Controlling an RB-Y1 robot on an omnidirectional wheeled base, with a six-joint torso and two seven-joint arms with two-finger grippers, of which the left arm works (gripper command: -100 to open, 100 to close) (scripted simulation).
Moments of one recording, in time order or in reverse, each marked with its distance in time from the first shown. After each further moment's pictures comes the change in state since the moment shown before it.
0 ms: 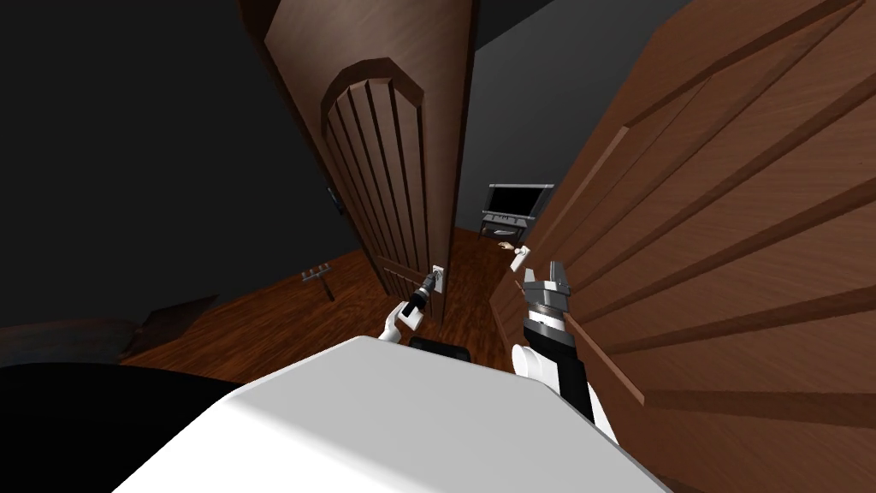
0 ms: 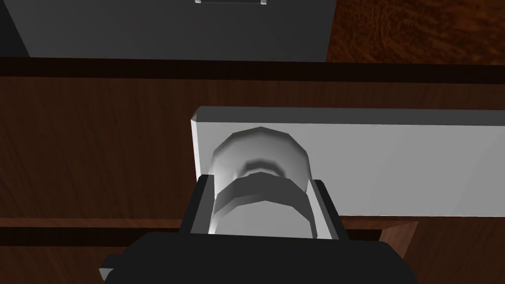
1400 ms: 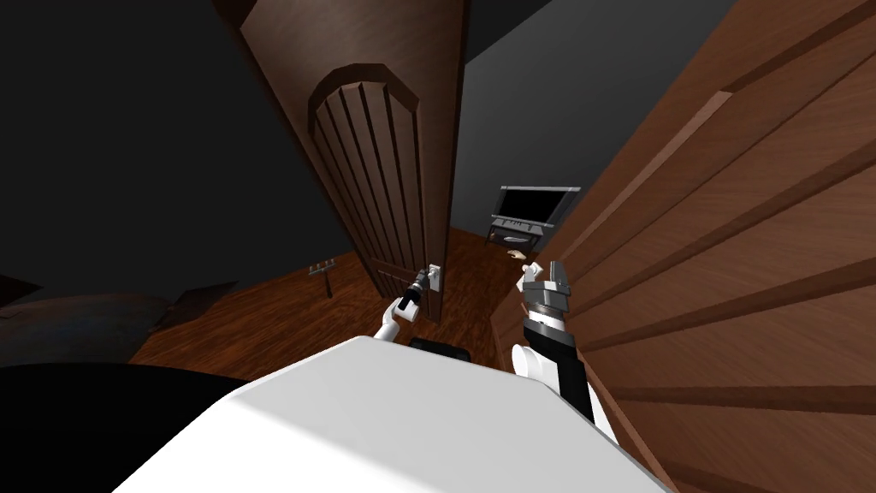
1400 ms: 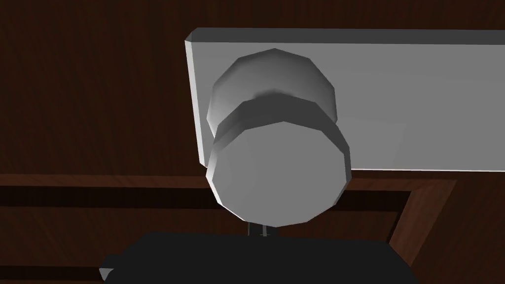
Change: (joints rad) arm -0.050 -0.030 0.166 0.073 0.014 -0.021 -0.051
